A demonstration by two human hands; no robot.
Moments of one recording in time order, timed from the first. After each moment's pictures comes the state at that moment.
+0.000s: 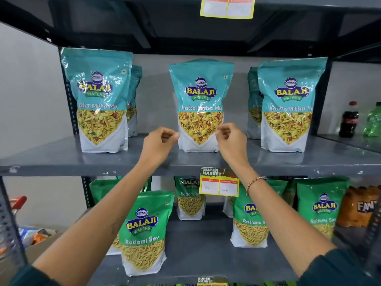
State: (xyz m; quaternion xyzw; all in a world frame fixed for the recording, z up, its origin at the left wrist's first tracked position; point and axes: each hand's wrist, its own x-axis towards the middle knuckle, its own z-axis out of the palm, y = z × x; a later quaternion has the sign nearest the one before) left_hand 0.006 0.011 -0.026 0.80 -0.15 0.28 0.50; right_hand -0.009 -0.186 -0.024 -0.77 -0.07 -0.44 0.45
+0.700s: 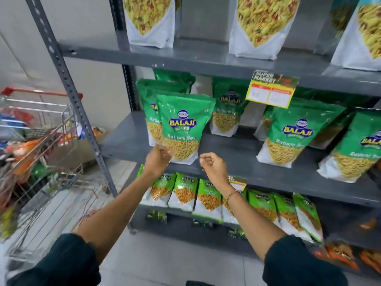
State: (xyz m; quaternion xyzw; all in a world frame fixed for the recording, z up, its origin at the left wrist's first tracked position) left_hand -0.087 0.114 -0.310 0.85 0.08 0.10 0.51; right_hand -0.086 -0.083 -0.325 -0.82 -0.04 -0.06 0.57
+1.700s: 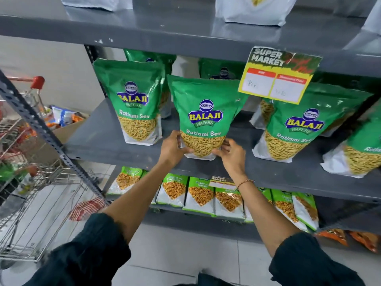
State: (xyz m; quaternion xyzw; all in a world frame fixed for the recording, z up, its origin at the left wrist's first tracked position) left_hand 0.021 0.025 -0.336 0.86 0.04 0.03 0.50; right_hand 0.011 -0.168 -0.348 -0.81 0.04 -0.12 0.57
